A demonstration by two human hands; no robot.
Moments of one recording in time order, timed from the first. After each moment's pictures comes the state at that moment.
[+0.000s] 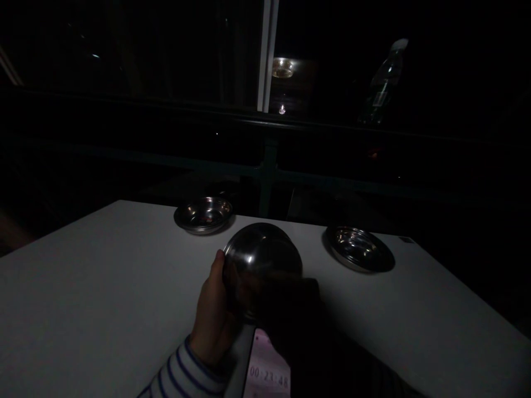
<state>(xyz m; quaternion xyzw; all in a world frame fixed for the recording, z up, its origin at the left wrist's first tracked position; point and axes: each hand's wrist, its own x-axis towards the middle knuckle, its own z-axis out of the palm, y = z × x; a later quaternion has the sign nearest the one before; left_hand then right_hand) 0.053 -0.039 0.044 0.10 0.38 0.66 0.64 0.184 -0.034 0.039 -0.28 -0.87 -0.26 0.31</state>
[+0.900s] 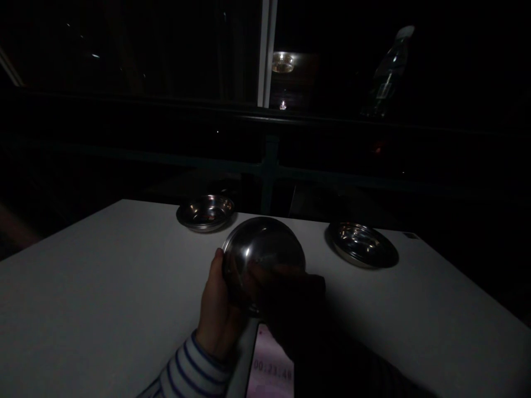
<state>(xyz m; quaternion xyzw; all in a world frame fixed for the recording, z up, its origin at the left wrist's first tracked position) 0.048 -0.035 0.043 0.06 0.34 0.67 0.66 0.177 -0.040 0.024 -0.30 -0.86 -0.28 0.31</state>
